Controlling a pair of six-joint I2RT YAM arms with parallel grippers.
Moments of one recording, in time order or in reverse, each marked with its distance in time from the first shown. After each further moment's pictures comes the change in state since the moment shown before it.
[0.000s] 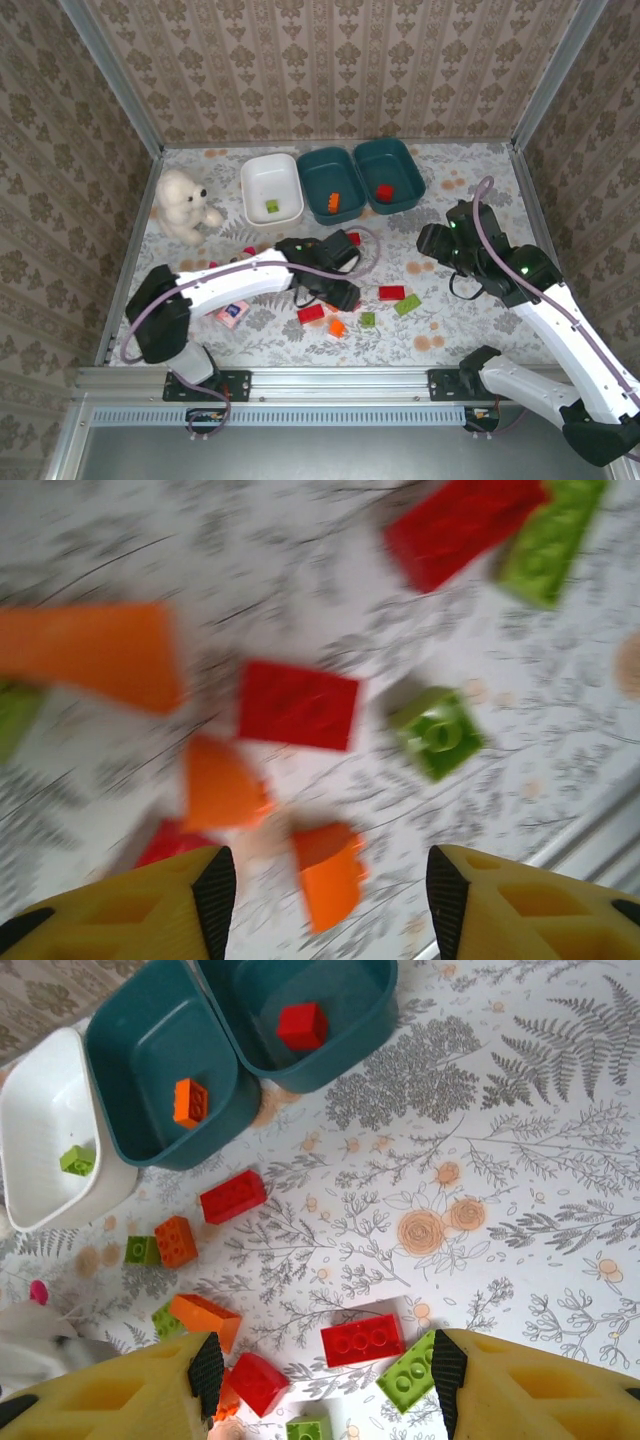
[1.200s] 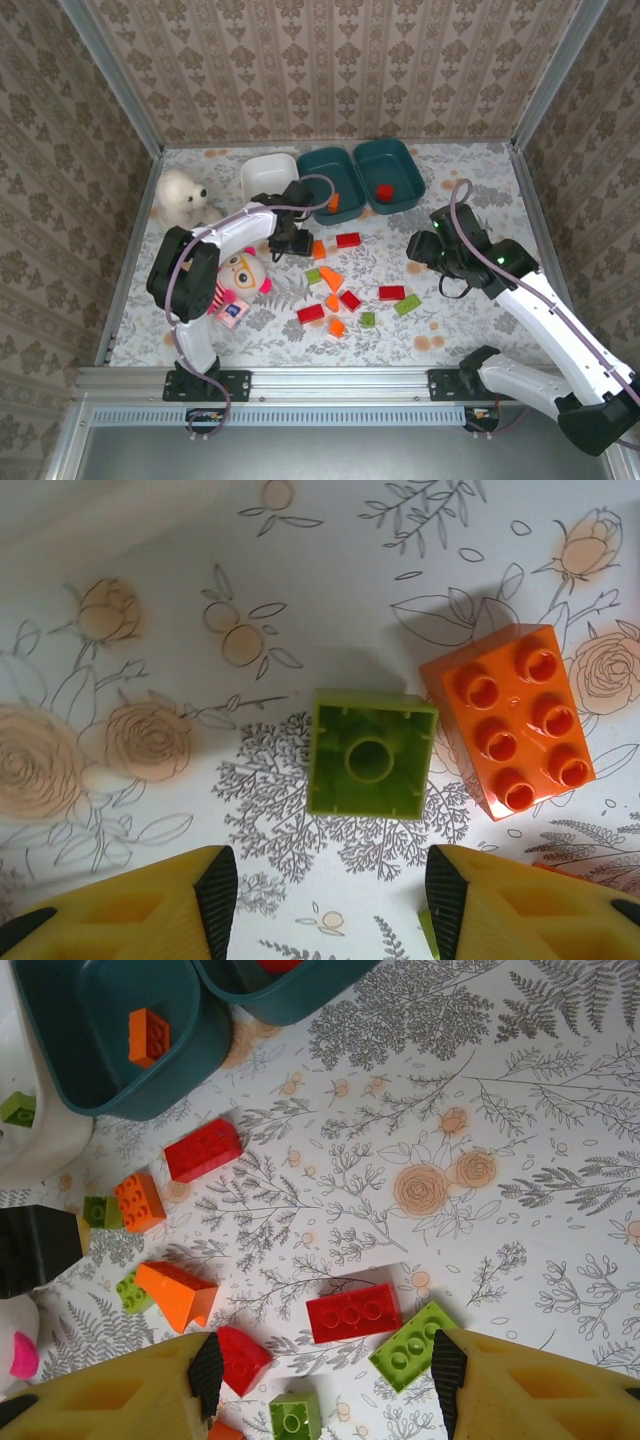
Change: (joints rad) left arm 0.433 0.288 0.160 0.004 -0.108 0.106; right arm -0.005 0.073 -0.074 0.045 -0.062 0.010
